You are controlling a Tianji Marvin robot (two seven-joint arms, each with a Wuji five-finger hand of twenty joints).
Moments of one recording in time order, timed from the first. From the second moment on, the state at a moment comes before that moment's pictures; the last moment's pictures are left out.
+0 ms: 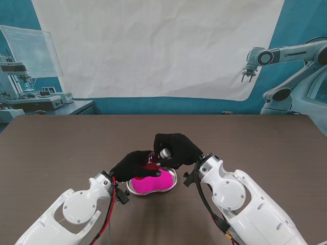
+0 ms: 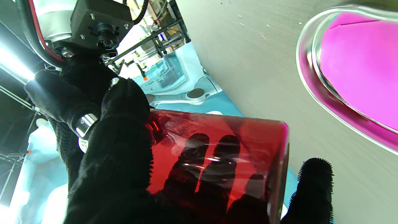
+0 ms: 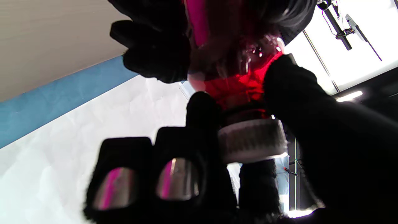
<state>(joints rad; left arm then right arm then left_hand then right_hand) 1.56 -1.12 -1.14 -1.63 0.09 -0.23 -0.12 -1.35 -1.14 0.99 -1.56 -0.38 -0.40 -0.05 0.99 -0.45 -0.01 -0.06 0.69 0.31 0.18 0.42 0.76 0.35 0.11 0.35 0.53 0.52 0.23 0.41 0.21 0.58 0.33 0.56 0.53 -1.02 1.31 -0.39 0.63 -0.17 1.43 0.24 1.13 0.10 0.92 0.83 1.29 0.00 1.48 1.00 1.13 0.14 1.73 0.92</state>
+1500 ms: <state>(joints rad) 1.59 -1.13 -1.16 -1.66 0.16 -0.20 -0.06 -1.35 -1.13 1.00 -1.56 -0.36 -0.38 -0.01 0.94 -0.39 -0.05 -0.06 0.62 0.24 0.13 0.35 0.61 0.34 0.07 0.26 0.41 0.51 0.16 0.33 0.19 0.59 0.23 0.57 0.55 -1.02 1.30 -0.39 0.63 -0.18 1.43 0.24 1.13 0.12 0.91 0.83 1.29 0.00 1.48 1.00 1.13 0.14 1.73 0.92</state>
